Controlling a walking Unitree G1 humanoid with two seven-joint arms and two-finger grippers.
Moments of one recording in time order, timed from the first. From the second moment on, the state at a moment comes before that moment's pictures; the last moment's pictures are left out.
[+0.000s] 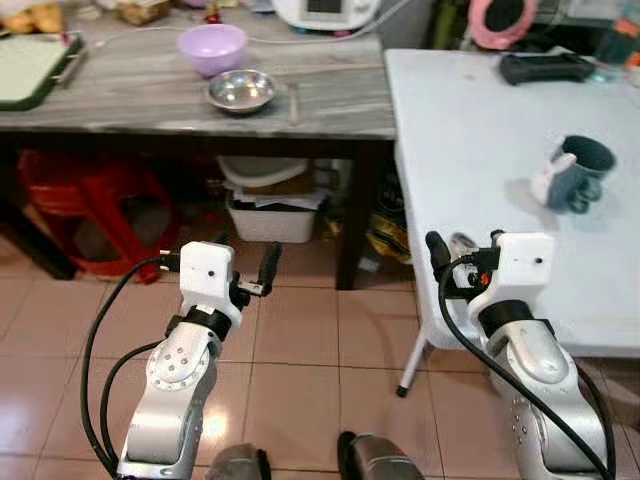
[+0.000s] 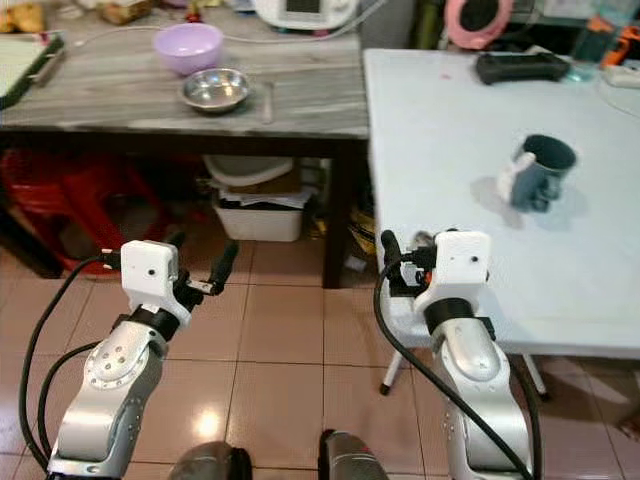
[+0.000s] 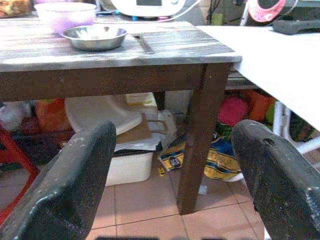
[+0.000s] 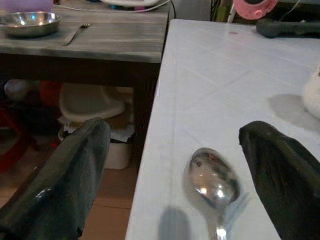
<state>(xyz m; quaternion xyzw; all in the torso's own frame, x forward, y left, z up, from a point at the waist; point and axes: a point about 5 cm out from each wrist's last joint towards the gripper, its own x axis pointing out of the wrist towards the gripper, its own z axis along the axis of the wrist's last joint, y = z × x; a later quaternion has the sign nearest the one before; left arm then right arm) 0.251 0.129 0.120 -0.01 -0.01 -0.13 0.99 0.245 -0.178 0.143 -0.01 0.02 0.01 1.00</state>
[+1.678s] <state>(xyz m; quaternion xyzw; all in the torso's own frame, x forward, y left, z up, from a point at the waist) 0.243 0.135 0.118 0.00 0.00 -0.14 0.99 0.234 -0.216 0.100 -0.03 0.13 -0.03 0.99</state>
